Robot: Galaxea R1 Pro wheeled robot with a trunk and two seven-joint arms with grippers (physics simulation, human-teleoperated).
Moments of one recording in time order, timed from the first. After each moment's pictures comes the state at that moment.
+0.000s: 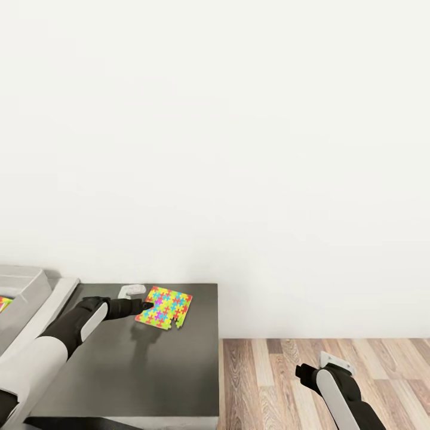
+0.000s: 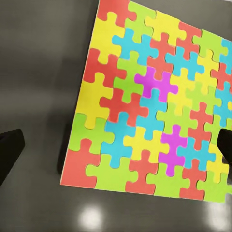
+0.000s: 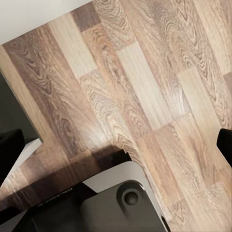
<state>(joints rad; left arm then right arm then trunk) -0.83 0.28 -0.36 -0.51 0.50 0.51 -0.32 -0.20 -0.06 0.03 -1.31 -0.67 0.77 -0.70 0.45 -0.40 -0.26</state>
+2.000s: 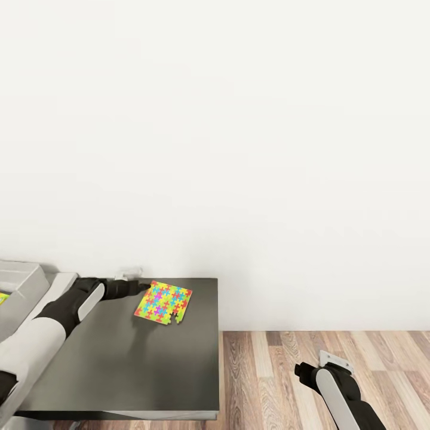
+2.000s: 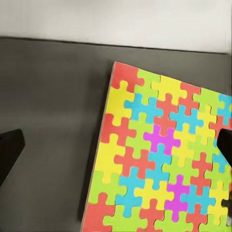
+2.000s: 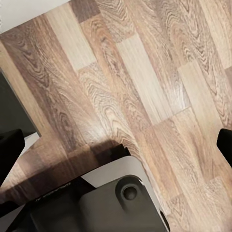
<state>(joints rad) -0.92 0.30 -0.36 -0.53 0.50 0.54 -0.32 -0.20 -0.06 0.04 -1.32 -0.67 0.77 -0.69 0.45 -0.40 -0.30</state>
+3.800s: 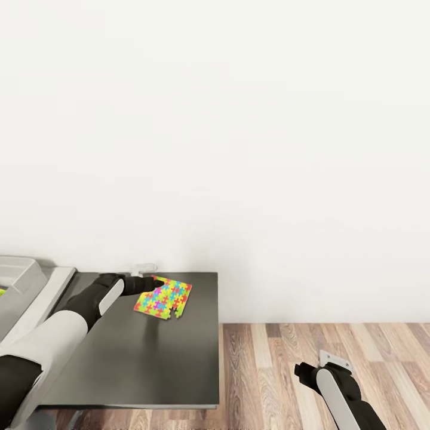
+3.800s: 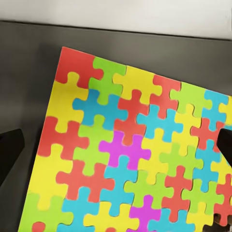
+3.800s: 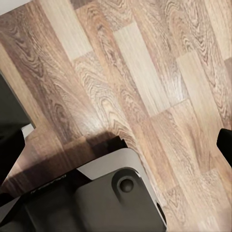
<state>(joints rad) -0.96 0.20 -0.37 -0.49 0.50 0.54 -0.22 -0.20 -0.06 0.04 -1.32 -0.67 0.77 -0.69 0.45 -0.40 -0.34</state>
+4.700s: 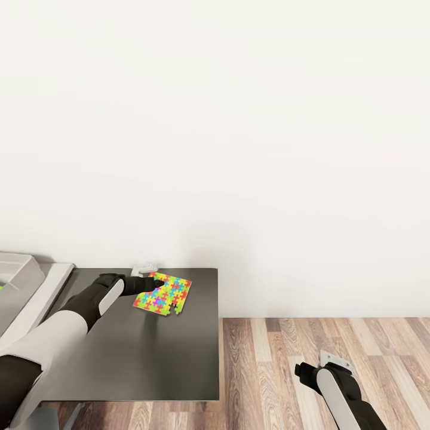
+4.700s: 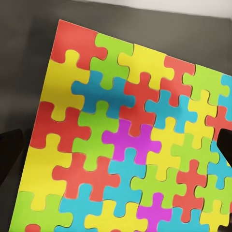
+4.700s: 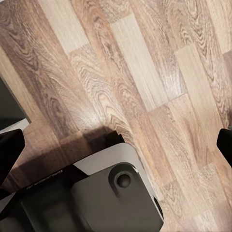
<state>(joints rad) -0.96 0.20 -0.37 -0.49 0.50 0.54 -0.22 -0.20 -0.06 0.04 -1.32 -0.68 0.77 -0.69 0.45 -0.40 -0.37</state>
